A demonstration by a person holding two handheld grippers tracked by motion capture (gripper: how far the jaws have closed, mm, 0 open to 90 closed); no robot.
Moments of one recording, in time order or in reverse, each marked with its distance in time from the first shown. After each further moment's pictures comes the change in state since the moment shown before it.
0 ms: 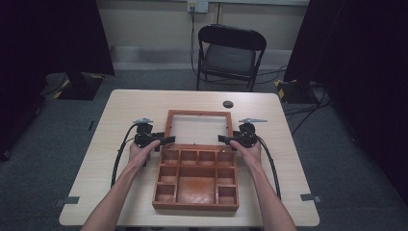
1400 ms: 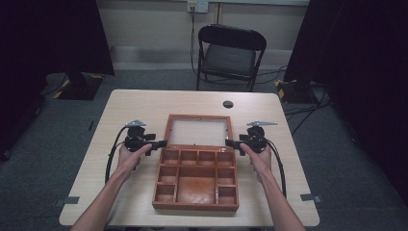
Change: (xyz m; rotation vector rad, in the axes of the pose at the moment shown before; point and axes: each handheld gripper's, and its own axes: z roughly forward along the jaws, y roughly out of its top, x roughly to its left) left arm -0.010 -0.006 -0.040 0.028 0.080 0.079; right arm 0.011 -0.004 -0.044 0.018 -0.031 0.001
